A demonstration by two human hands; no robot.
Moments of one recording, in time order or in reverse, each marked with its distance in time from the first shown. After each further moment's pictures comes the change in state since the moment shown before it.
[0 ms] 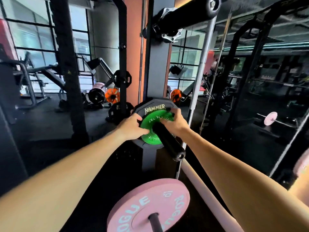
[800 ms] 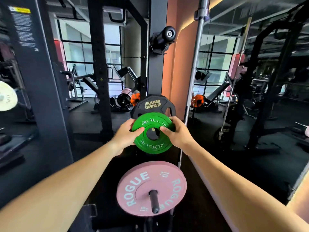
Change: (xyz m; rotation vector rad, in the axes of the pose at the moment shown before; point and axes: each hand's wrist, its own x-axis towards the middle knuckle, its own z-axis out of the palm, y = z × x) left_hand -0.202 0.073 0.037 -0.547 0.242 -0.048; right_hand -0.160 0.043 -0.080 0.389 -0.192 -0.349
